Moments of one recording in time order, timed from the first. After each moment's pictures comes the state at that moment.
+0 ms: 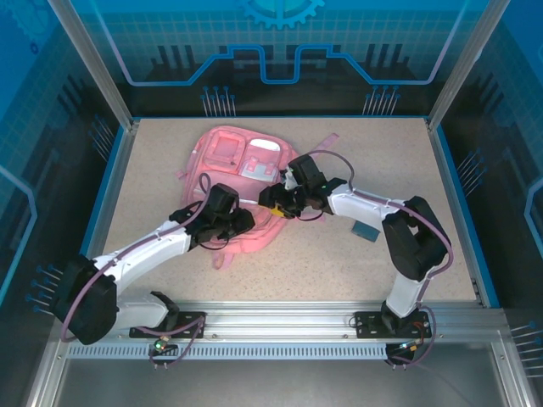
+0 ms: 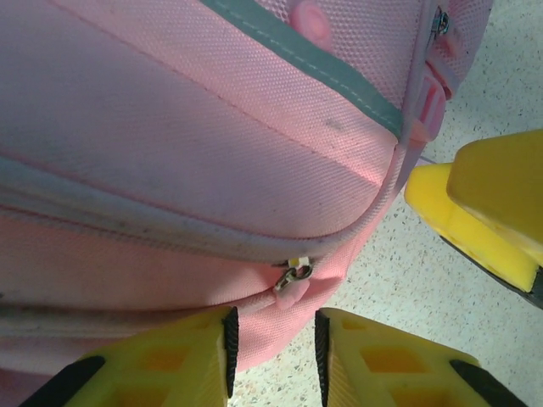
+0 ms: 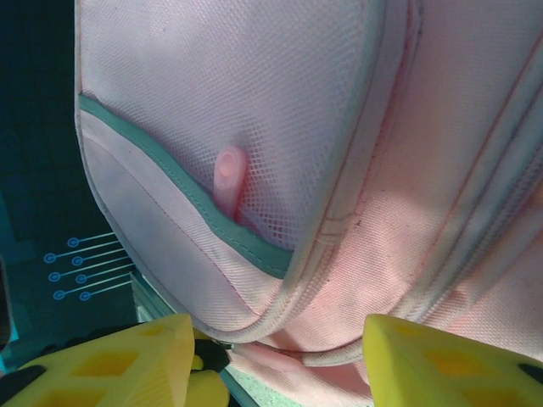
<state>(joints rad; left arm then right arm) -0.57 1.28 0.78 -0.42 0.08 -0.95 0.62 1.78 1.17 -0.21 -0.54 0.93</state>
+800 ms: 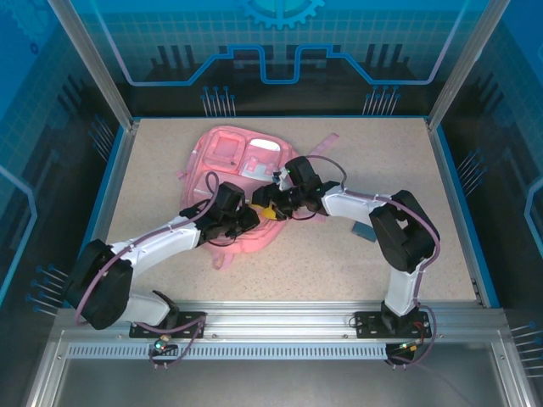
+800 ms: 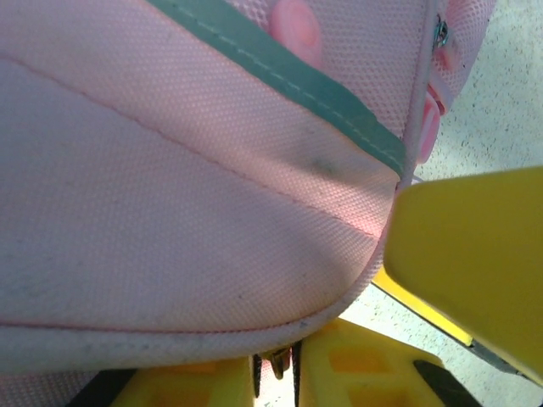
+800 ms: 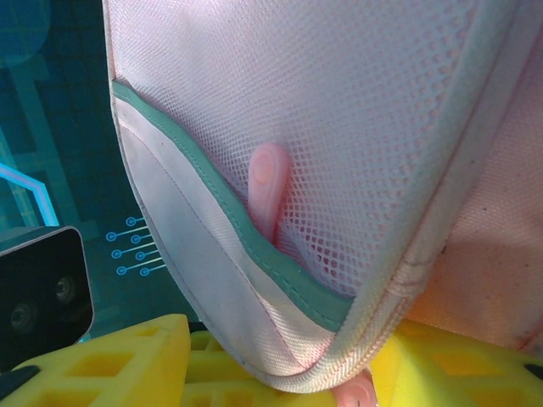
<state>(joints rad) -0.57 1.38 0.78 -0.29 0.11 -1.01 0.62 1.86 1.16 -0.04 -0.69 1.05</state>
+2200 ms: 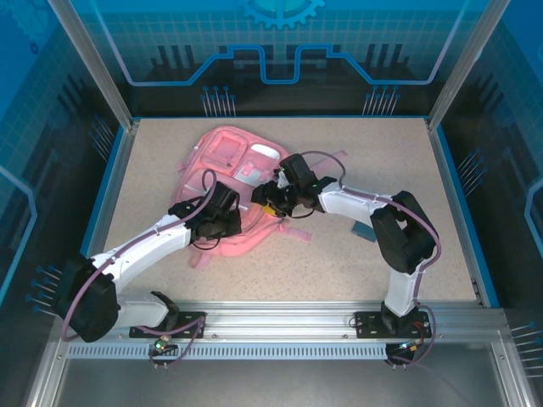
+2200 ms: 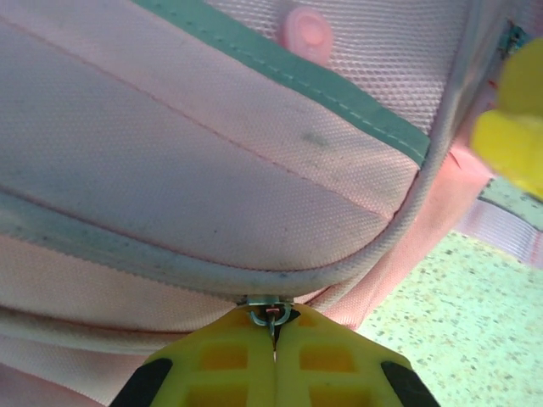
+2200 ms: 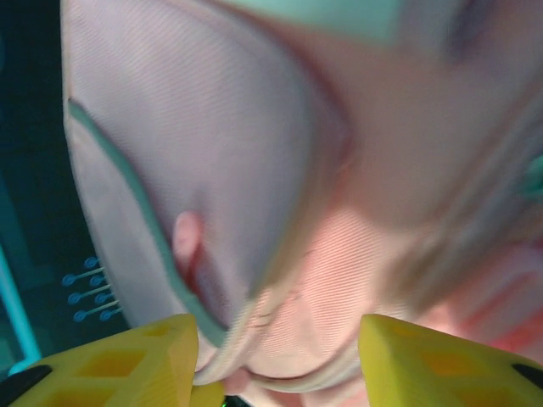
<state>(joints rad) -0.56 1.29 0.87 -0.66 -0.04 -0.73 0.65 1.86 1.23 -0.16 -0.54 1.04</state>
